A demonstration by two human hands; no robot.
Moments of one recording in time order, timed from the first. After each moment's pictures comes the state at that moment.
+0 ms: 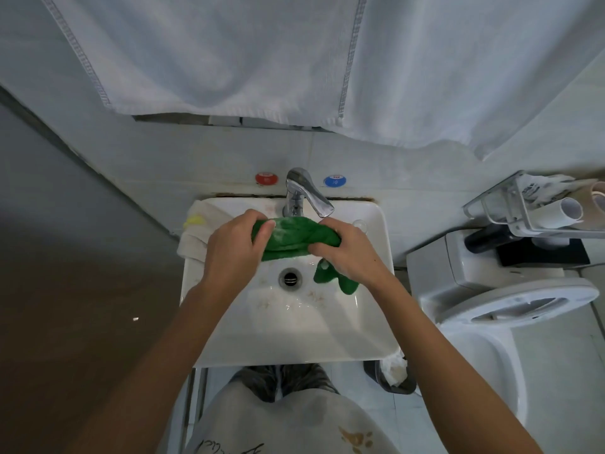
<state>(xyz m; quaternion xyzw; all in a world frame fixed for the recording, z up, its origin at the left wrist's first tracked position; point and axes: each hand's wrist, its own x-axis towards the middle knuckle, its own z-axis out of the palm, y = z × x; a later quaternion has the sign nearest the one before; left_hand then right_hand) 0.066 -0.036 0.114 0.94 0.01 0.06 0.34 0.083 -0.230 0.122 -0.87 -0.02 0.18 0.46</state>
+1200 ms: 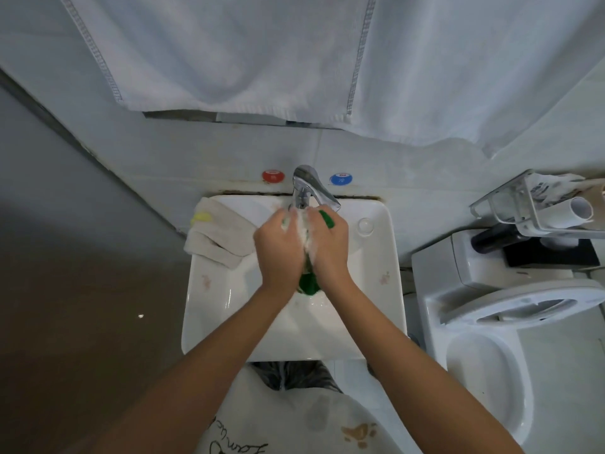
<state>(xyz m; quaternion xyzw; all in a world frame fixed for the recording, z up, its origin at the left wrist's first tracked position) 0.064 -0.105 0.115 0.79 0.17 0.15 0.57 0.076 -0.162 0.126 -0.70 0.21 0.04 0.68</state>
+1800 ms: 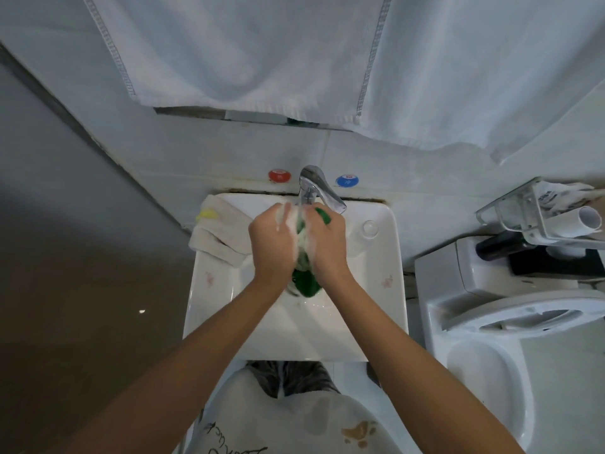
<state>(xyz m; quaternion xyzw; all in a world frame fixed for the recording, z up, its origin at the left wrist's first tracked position) 0.070 -0.089 0.117 0.78 0.16 0.14 0.59 0.079 -0.156 0.128 -0.70 0.16 0.08 0.69</state>
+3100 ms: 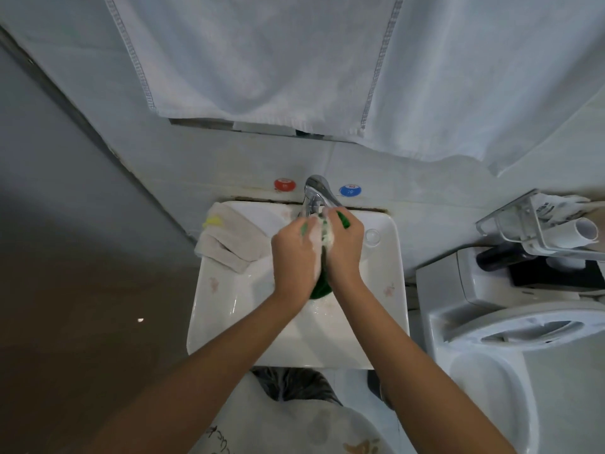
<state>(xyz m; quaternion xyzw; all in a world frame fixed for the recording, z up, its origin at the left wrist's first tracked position) 0.058 -0.108 0.136 0.74 0.20 0.08 0.64 0.079 -0.164 0.129 -0.70 0.17 -0.01 0.70</state>
